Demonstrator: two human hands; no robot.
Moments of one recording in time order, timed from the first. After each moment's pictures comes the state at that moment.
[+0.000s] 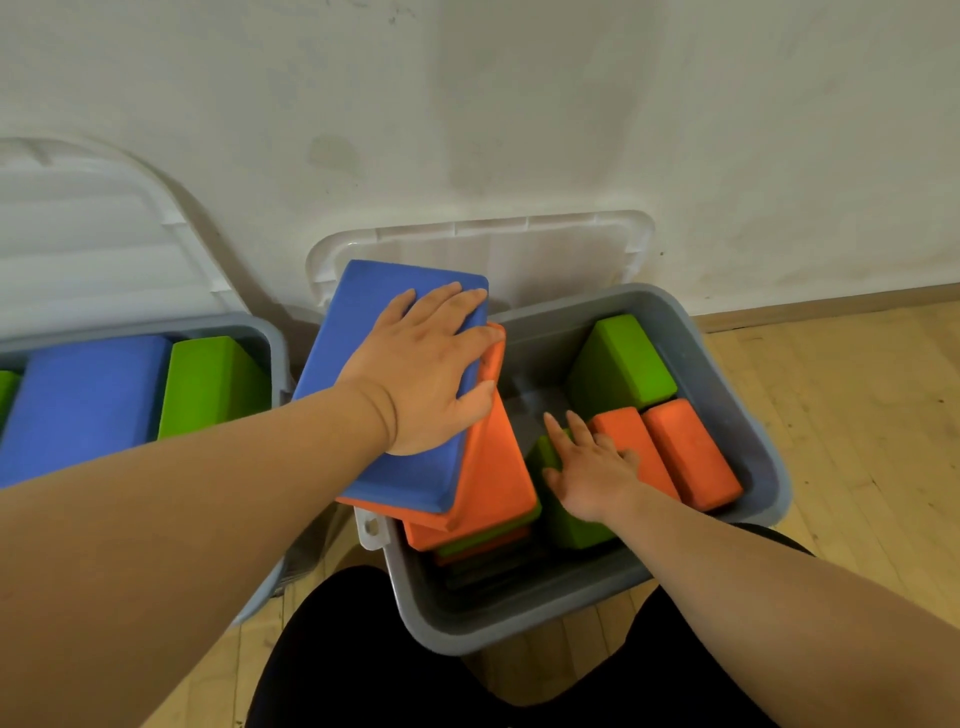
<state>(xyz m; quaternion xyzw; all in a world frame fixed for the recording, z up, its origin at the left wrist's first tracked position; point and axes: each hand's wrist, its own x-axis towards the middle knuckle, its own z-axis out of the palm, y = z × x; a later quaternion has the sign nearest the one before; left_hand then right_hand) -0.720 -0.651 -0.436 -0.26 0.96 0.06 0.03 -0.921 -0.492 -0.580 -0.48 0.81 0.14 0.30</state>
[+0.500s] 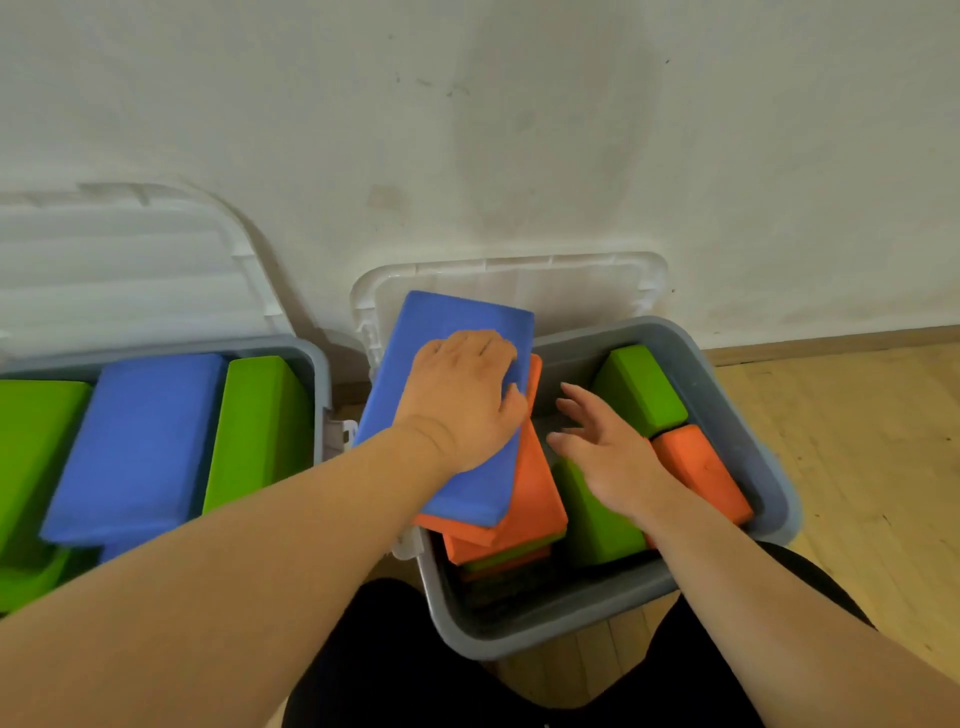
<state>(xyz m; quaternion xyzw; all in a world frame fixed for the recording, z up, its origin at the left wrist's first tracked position) -0.719 -0.628 -0.427 -0.34 0.92 0.15 -0.09 -0.887 -0.505 -0.488 -0.35 0.74 -0.38 0.43</state>
